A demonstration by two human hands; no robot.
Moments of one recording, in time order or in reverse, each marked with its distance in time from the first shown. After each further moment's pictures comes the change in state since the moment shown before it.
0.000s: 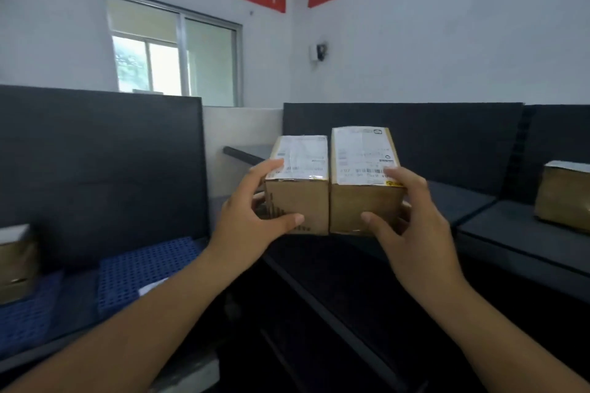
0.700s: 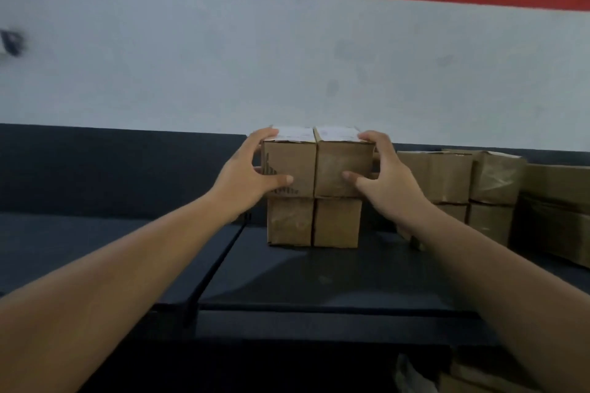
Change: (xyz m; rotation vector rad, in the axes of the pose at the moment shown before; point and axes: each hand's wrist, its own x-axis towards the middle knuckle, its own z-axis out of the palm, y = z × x) left_hand 0.169 0.106 0.351 -0.461 -0.614 0.222; right_hand 0.068 0.052 -0.297 -0.720 0.340 0.324
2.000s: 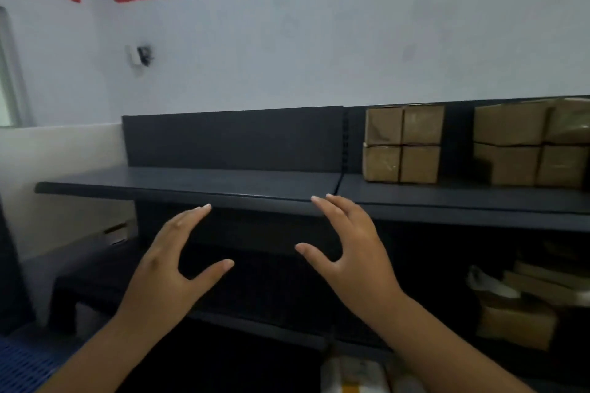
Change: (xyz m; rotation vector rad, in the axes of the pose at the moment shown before) left_hand -0.360 0.047 -0.210 0.580 0.192 -0.004; right_hand -0.260 -0.183 0.107 0.028 -0.094 -0.227
